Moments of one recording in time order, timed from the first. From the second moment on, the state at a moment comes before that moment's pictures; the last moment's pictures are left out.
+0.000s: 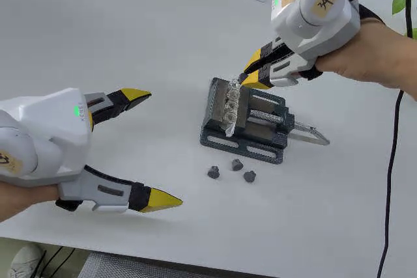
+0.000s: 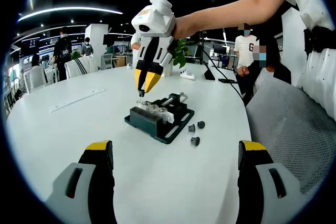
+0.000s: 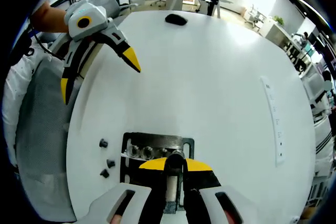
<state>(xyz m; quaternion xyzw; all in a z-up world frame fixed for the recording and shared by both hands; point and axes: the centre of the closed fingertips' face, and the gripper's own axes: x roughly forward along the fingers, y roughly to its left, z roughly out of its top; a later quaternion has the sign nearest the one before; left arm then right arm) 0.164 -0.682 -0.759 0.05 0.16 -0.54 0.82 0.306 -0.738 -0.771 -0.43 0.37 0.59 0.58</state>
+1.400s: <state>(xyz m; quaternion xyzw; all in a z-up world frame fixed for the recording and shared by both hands) 0.169 -0.677 -0.765 0.04 0.16 -0.54 0.82 0.310 -0.734 -0.784 -0.44 0.42 0.58 0.55</state>
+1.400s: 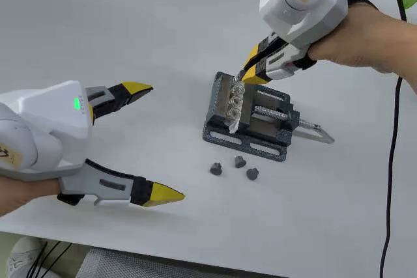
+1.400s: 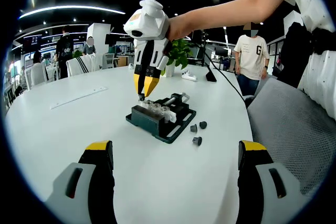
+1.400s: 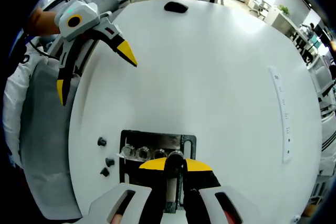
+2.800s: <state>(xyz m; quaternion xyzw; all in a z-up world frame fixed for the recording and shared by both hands) 0.171 -0.677 -0.762 0.04 0.16 -0.54 0.83 0.310 -0.736 -0.786 -0.48 0.45 0.56 0.50</state>
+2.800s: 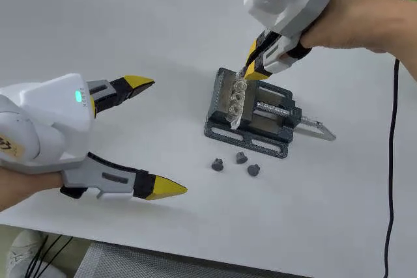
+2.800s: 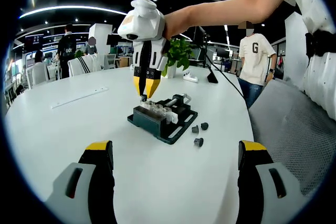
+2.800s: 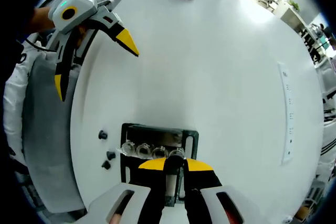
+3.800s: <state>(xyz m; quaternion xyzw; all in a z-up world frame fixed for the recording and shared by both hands) 0.171 -0.677 -0.762 0.04 0.16 -0.54 0.83 0.304 -0.733 -0.771 -0.45 0.43 0.58 0.53</state>
